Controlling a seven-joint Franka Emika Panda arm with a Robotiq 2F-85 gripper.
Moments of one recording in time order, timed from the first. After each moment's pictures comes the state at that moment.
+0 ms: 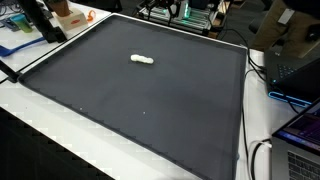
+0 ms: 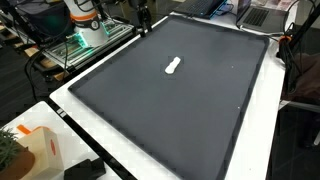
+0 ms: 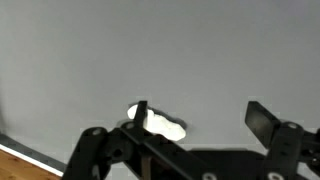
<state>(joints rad) 0.48 -0.02 -0.05 -2.53 2.51 3.57 -2.61</state>
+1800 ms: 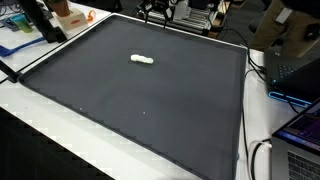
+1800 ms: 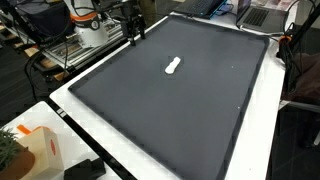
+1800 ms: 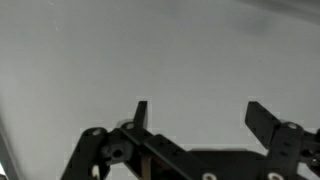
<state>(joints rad) 0.51 0.02 -0.14 -2.60 2.51 3.52 -2.48</state>
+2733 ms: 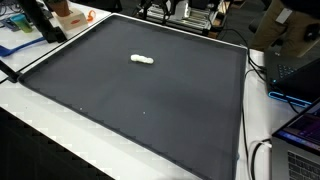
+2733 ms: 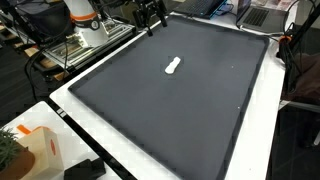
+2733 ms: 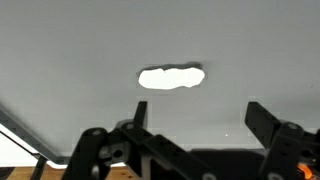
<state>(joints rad) 0.44 -0.05 -0.08 -2.47 2.51 3.46 -2.18</state>
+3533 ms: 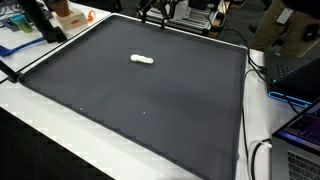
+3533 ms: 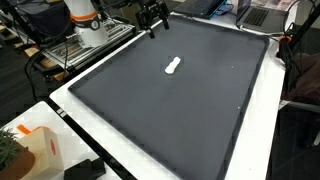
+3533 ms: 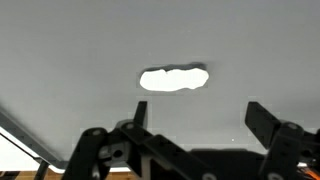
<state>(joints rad) 0.45 0.02 -0.10 -2.42 2.51 3.47 -2.16</state>
